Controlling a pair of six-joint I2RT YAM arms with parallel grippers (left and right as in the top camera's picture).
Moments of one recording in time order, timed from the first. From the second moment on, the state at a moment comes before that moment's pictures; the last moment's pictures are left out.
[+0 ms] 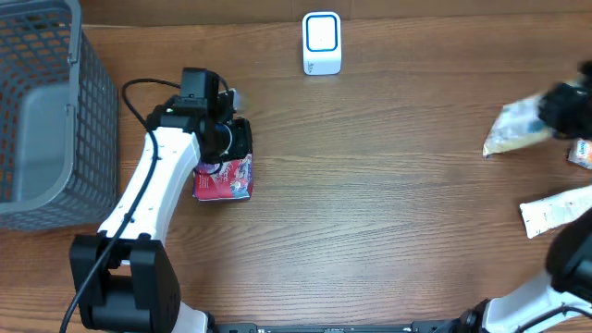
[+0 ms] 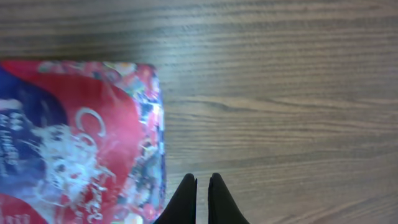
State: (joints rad) left arm -0.10 1.69 1.30 -0.86 0.26 -0.26; right arm -0.48 1.87 1.58 -0.87 -0.17 0.14
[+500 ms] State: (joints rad) left arm -0.12 1.69 1.30 -0.89 0.33 -0.28; right arm -0.95 1.98 1.56 -0.87 -0.45 0.16
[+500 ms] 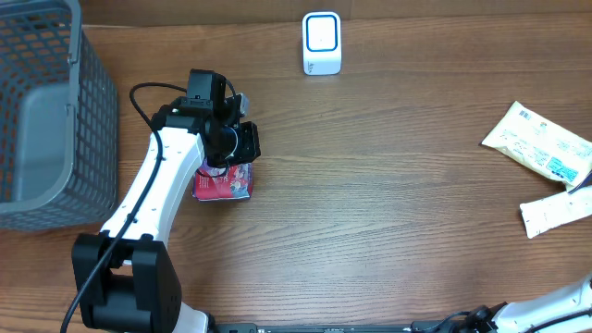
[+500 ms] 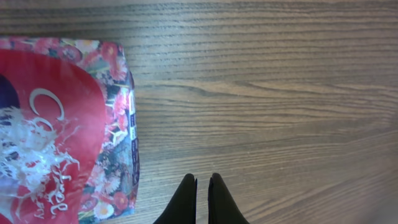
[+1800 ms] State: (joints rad) left arm 0.06 1.47 2.14 -1.59 -0.14 -0.14; right arm 0.47 2.02 1.40 -0.18 -0.87 0.45
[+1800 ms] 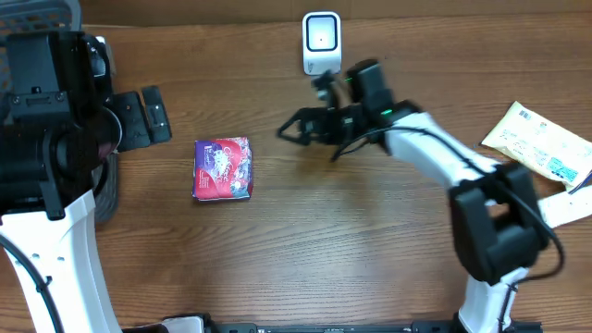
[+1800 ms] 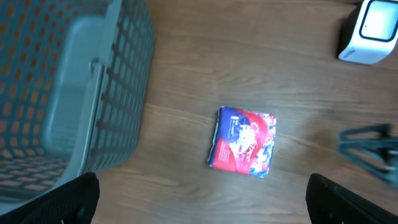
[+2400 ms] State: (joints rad) left arm 0.06 1.47 2.14 -1.66 -0.15 -0.18; right arm 0.54 2.25 1.48 0.14 -0.75 0.47
